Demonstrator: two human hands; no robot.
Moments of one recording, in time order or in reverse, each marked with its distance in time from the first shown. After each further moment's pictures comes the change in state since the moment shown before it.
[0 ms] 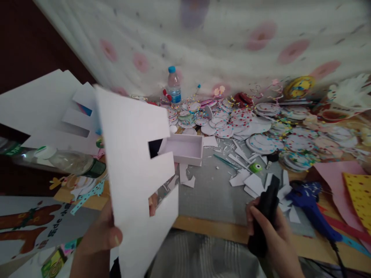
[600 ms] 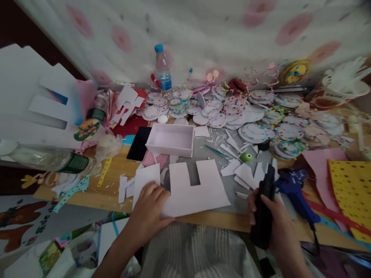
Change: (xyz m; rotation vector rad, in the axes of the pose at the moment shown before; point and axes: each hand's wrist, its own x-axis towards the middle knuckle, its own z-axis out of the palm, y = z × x) left_hand 0.017 -0.052 0.078 1.013 -0.194 0.335; right_hand 0.012 -0.004 -0.031 0.137 0.022 0.166
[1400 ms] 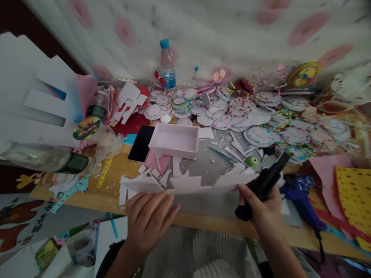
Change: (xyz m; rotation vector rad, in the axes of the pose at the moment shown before) left_hand 0.002 0.014 -0.012 0.210 0.788 0.144; right_hand 0.026 -0.008 0.047 -0.143 0.059 -0.329
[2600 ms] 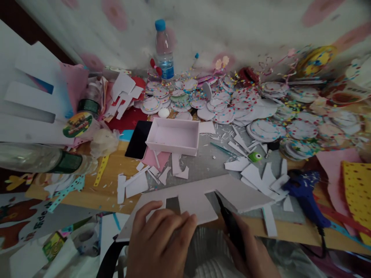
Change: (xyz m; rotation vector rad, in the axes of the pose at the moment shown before) left_hand 0.032 0.035 -0.027 -0.296 -0.286 -0.145; right_hand -0.089 0.047 -0.049 -0.929 -0.605 -0.270
